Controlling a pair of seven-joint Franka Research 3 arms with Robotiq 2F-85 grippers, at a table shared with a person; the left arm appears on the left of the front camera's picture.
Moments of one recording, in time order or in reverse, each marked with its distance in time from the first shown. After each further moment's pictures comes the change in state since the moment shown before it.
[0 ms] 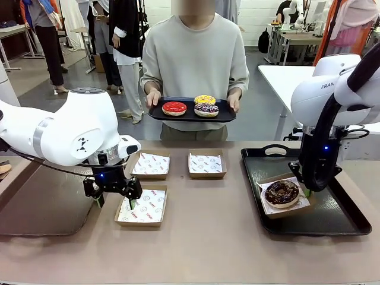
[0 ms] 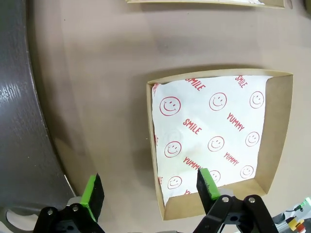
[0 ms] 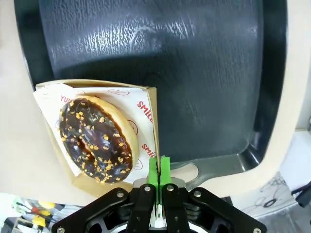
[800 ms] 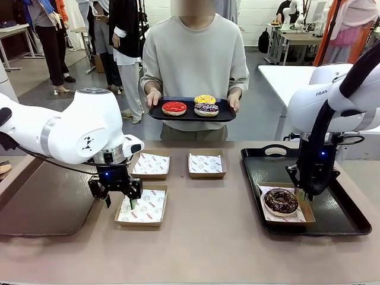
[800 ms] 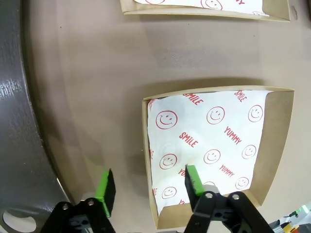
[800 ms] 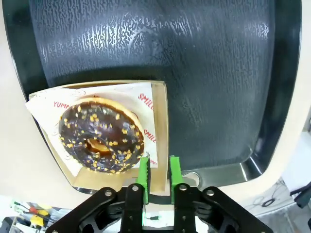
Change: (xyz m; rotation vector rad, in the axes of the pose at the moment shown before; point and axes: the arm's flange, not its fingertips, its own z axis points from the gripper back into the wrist) left arm 0.011 -0.005 -0.006 0.000 0.010 0.029; right arm 0.008 0.000 -0.016 0.002 0.018 0.013
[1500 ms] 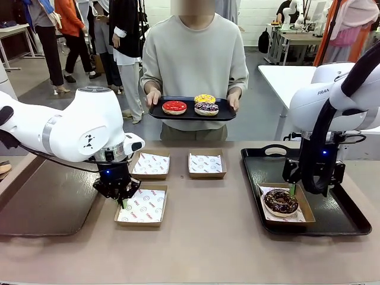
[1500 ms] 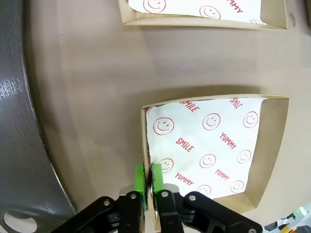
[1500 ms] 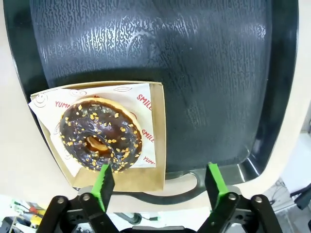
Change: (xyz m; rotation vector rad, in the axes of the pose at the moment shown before) left arm 0.005 -0.001 0.004 -0.005 -0.009 0.008; right arm 0.001 -0.004 0.003 0.005 -0.008 0.000
